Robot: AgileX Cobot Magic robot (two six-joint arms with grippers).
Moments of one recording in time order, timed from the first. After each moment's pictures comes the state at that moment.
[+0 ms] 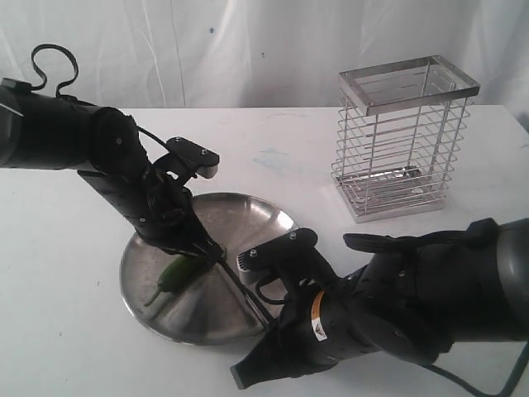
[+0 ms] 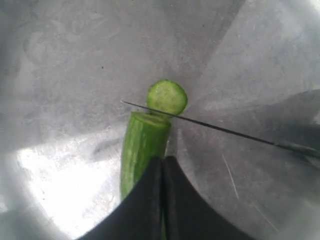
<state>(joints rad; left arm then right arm) -0.43 1.82 -1.15 -0.24 0.59 0.35 0.87 1.66 -0.70 -0.13 0.21 0.41</state>
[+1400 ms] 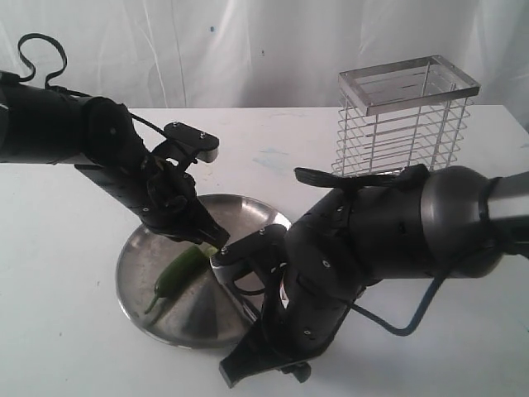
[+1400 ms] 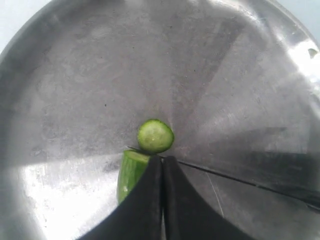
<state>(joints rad) -0.43 1.79 -1.15 -0.29 0.54 0.36 0.87 1.76 -0.95 0.01 0.61 0.21</state>
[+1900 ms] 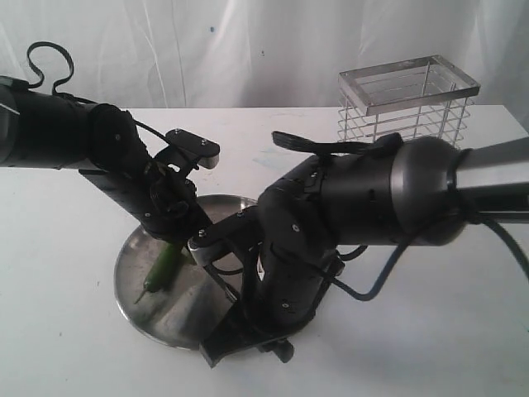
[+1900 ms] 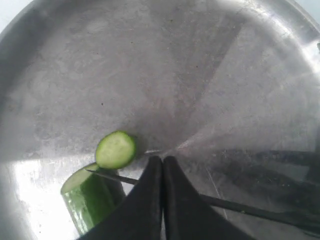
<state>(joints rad) -0.43 1.81 -1.15 -0.29 0.54 0.36 0.87 1.79 -1.08 0.03 0.73 0.15</state>
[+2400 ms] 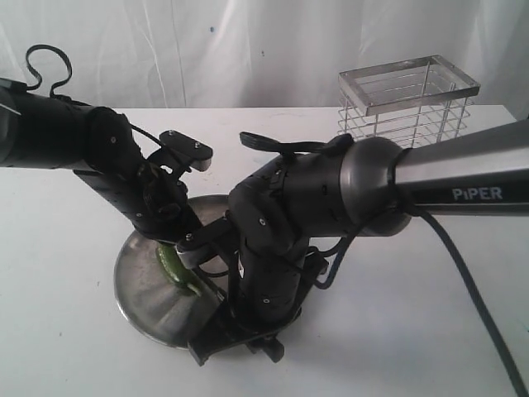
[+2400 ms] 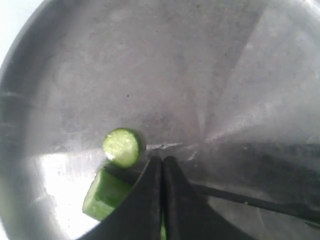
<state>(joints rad) -0.42 1.82 -1.14 -0.25 0.54 0.37 0.88 1.90 -1.19 0.02 0.80 0.15</state>
